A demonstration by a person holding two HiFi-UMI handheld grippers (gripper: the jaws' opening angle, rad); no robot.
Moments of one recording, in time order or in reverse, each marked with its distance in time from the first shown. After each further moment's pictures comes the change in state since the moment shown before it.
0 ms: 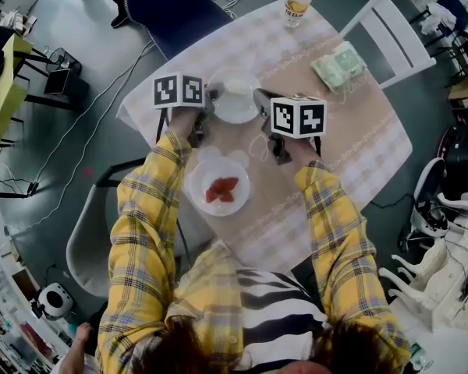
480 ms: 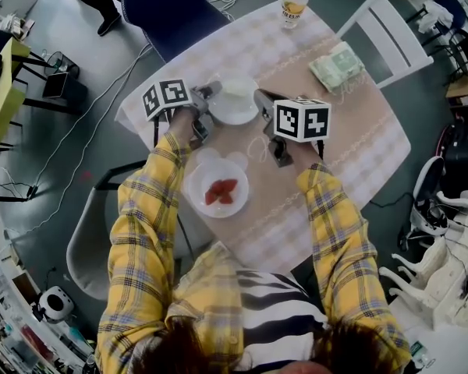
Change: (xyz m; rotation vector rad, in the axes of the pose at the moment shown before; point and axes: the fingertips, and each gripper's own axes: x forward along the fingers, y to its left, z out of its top) left arm 0.002 0.004 0.008 -0.442 -0.149 -0.187; right arm -0.012 0.001 0.009 0.011 -0.043 0.012
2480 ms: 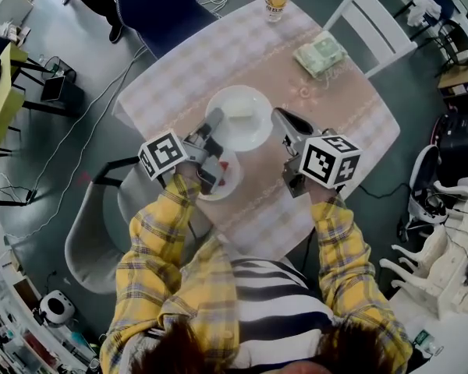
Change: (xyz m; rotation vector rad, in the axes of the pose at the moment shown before) left arm -0.086 -0.079 -0.101 -0.076 -0.206 -0.279; right arm -0.142 0.036 -0.017 0.032 -0.205 0.048
